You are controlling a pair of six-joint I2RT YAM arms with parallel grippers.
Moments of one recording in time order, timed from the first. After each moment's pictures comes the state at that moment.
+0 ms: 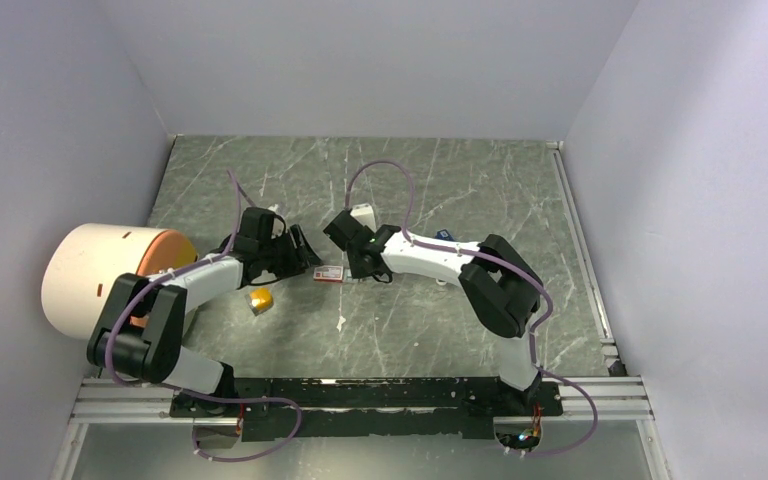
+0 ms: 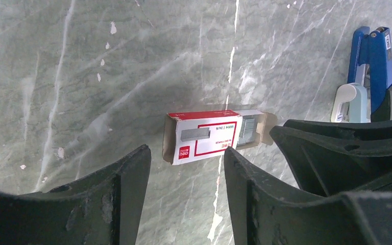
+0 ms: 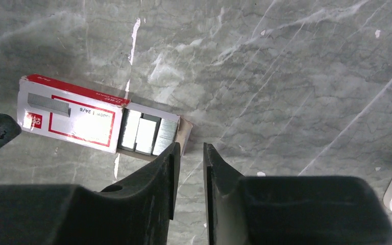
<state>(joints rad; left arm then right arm) -0.29 1.45 0.63 0.00 0.29 -0.65 0.93 1.95 1.36 -0.51 0.36 0.59</state>
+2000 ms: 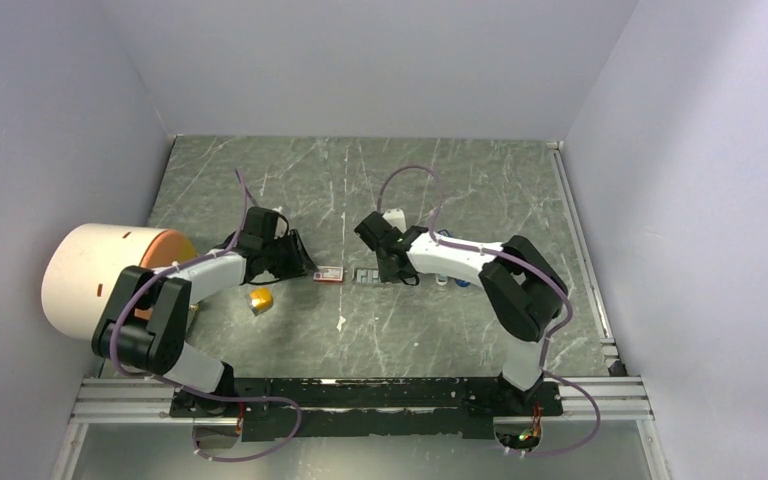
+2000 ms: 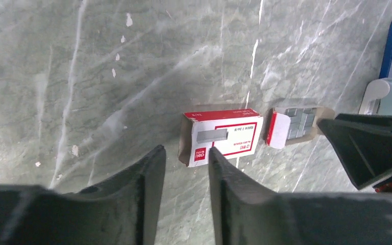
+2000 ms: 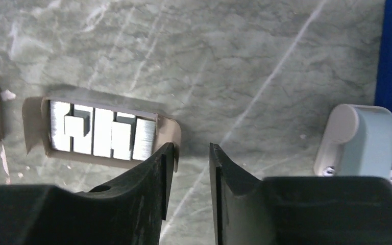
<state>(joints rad) -0.30 1.50 0.66 -0.06 0.27 -0.60 0.83 1.85 1.18 -0.51 0.36 0.56</state>
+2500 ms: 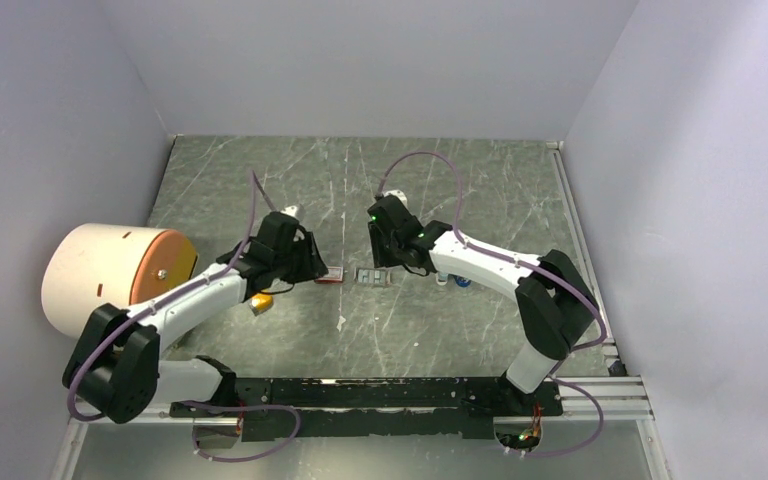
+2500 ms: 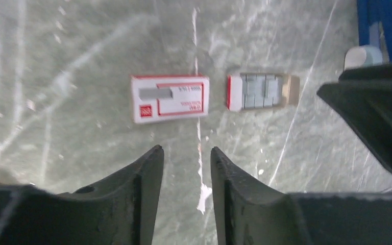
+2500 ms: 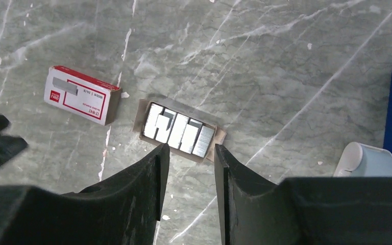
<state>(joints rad) -0.50 1.28 0.69 -0.21 0.04 -0.63 0.79 1.66 1.13 -0.38 0.20 0.46</state>
